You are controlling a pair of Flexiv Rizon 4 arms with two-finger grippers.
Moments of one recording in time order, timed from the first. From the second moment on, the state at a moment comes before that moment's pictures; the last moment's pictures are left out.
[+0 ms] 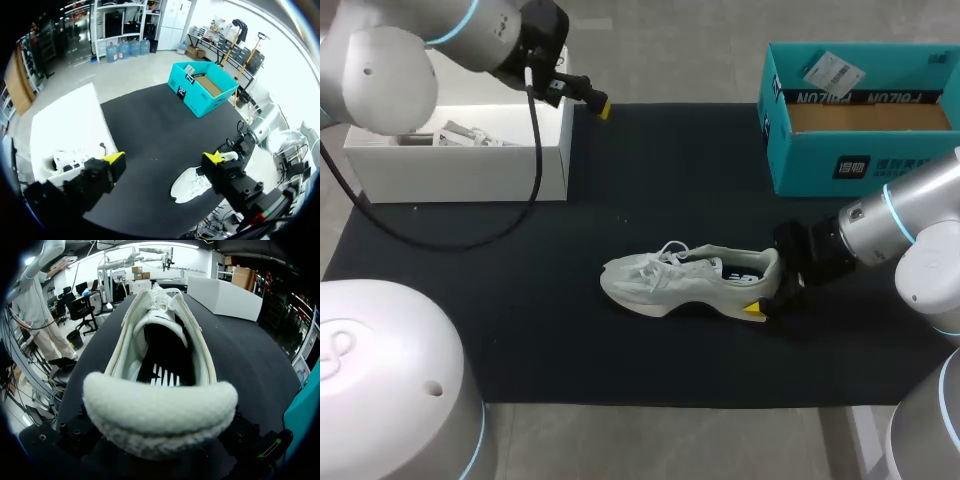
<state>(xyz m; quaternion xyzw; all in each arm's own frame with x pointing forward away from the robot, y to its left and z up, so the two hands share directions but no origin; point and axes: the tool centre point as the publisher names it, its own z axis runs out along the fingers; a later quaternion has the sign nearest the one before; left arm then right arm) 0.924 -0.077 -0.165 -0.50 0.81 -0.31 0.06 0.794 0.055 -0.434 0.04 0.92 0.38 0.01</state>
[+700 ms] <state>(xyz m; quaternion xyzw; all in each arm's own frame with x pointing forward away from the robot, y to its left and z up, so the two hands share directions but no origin) 0.869 -0.183 -0.196 -0.46 0.80 -0.38 -0.05 0.794 0.055 -0.434 0.04 0.92 0.38 0.01</state>
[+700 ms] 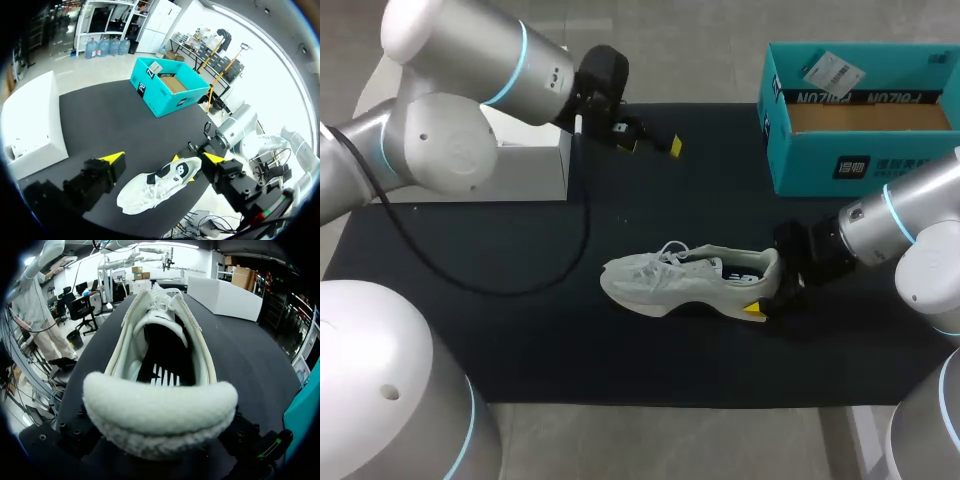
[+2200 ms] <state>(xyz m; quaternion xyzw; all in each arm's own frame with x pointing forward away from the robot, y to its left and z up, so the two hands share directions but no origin) 0.835 -0.212 -0.259 -0.60 0.79 -0.09 -0.09 0.794 0.055 -0.434 0.04 0.92 0.38 0.01</state>
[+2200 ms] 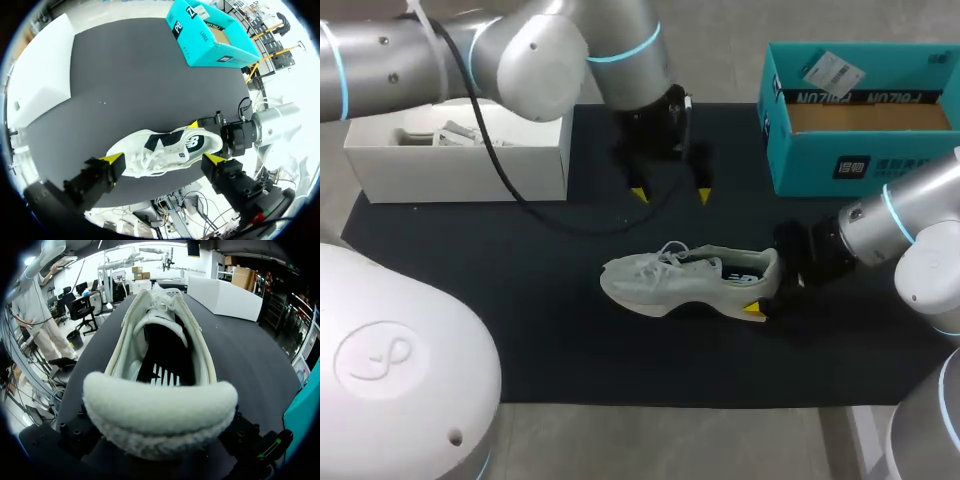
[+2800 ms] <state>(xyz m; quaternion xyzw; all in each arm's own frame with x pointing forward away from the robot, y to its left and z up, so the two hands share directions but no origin) 0.813 -0.228 -0.282 -0.65 0.76 0.07 0.01 0.794 0.055 -0.434 0.04 0.92 0.38 0.01</state>
